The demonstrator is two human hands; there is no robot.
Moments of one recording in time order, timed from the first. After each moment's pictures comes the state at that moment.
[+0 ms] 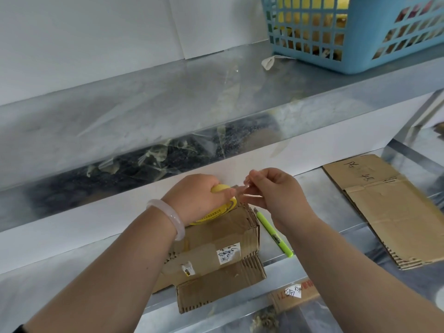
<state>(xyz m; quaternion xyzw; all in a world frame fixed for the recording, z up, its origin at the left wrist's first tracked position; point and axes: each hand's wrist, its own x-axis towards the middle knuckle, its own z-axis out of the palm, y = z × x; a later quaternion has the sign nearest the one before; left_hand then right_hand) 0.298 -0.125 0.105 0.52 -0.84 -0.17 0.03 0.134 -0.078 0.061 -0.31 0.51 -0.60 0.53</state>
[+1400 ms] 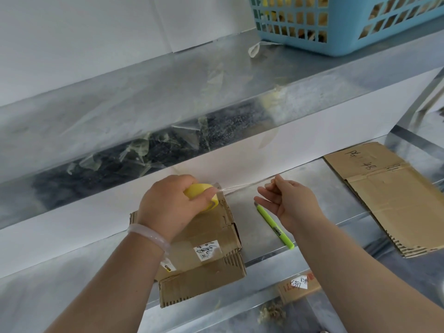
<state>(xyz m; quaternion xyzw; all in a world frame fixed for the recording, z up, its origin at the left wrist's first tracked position) 0.329 -0.104 0.089 0.59 -0.79 -0.07 0.18 0.107 -0.078 0.013 -0.09 0.49 -0.63 0.60</state>
